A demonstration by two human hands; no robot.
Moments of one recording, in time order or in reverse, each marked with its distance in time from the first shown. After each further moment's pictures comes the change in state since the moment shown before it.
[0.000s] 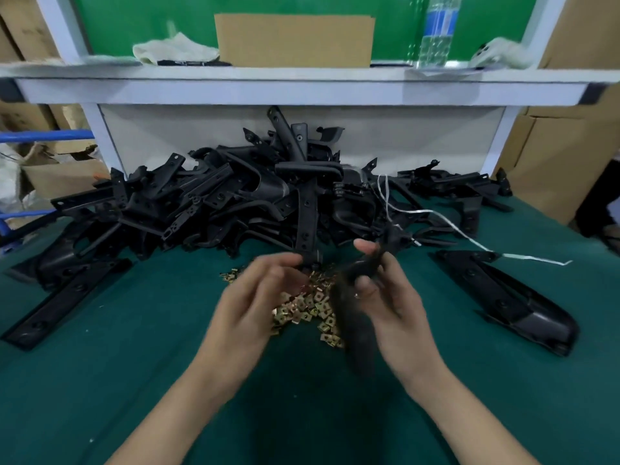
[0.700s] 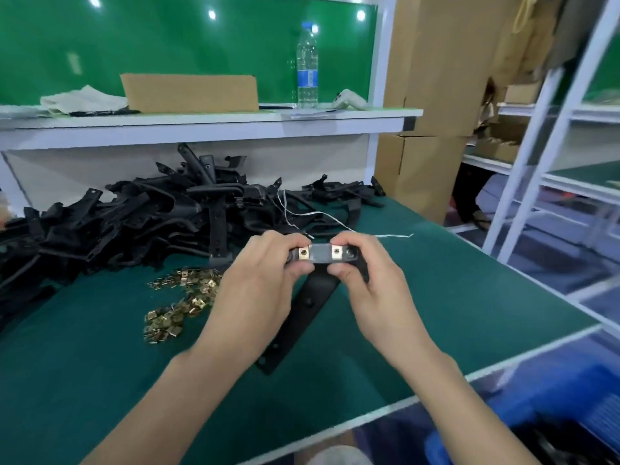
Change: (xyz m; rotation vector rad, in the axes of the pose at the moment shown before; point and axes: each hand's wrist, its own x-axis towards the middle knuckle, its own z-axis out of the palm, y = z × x) left_hand -0.055 0.130 0.091 0.595 -0.092 0.473; right_hand -0.099 -0.122 -0.083 -0.686 0.162 -0.272
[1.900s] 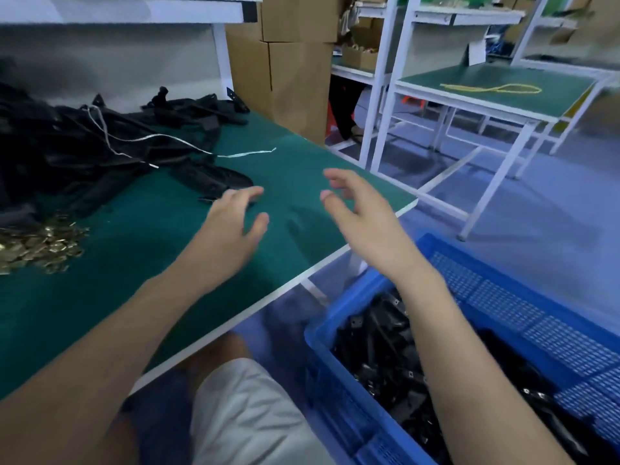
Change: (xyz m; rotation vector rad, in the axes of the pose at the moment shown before) left_hand 0.001 0.063 0.173 -0.321 -0.450 -0.055; right_hand -0.084 0.055 -0.165 -0.306 0.102 0.519
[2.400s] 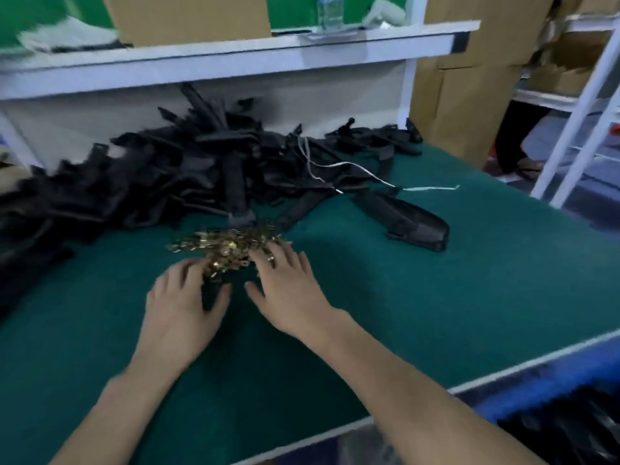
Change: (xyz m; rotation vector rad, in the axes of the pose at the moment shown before) left_hand -0.149 -0.169 -0.169 0.579 0.273 -0.597; right_hand 0.009 -0.133 0.313 -0.335 -0.571 -0.500
